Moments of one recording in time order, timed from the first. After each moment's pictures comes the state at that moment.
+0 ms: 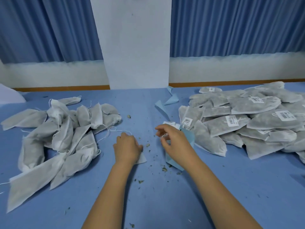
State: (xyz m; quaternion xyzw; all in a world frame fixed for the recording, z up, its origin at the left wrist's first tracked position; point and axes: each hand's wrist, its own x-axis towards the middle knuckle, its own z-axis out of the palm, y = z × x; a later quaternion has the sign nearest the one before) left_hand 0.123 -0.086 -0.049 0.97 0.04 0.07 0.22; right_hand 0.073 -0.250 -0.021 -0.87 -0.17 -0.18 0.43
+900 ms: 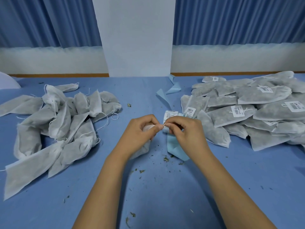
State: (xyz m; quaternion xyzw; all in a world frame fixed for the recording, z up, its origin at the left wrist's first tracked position) left_hand 0.085 -0.091 -0.013 0.75 -0.24 0.00 0.62; right_hand 0.060 -0.259 -0.011 -0.84 -0.16 -0.29 0.42
